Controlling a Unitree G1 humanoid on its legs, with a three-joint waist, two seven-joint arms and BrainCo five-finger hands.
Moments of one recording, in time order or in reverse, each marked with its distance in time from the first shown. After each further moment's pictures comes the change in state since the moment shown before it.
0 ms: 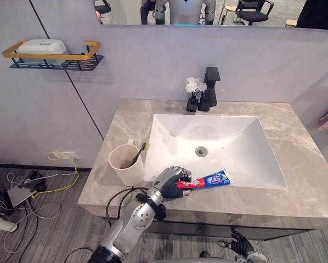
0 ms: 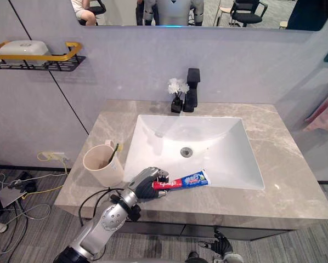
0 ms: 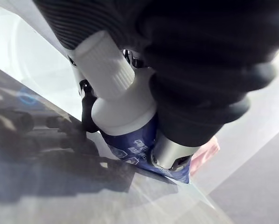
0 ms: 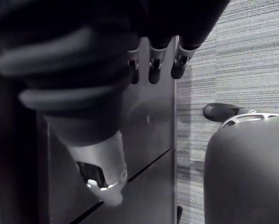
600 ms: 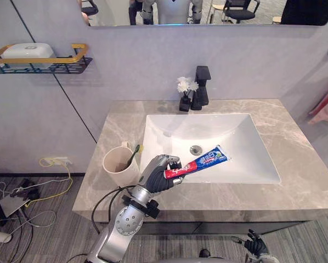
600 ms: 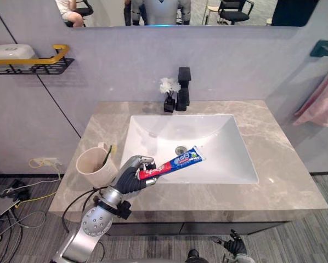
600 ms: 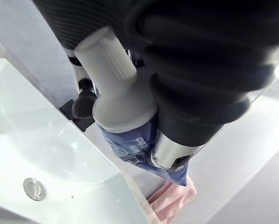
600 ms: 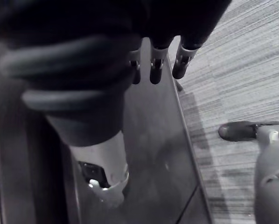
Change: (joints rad) left arm 0.090 -0.031 0.100 -0.261 -0.120 0.011 0.057; right arm 0.099 0.000 -0.225 -0.206 0.036 -0.002 -0.065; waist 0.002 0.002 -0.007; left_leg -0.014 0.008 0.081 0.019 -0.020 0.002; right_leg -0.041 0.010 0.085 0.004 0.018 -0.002
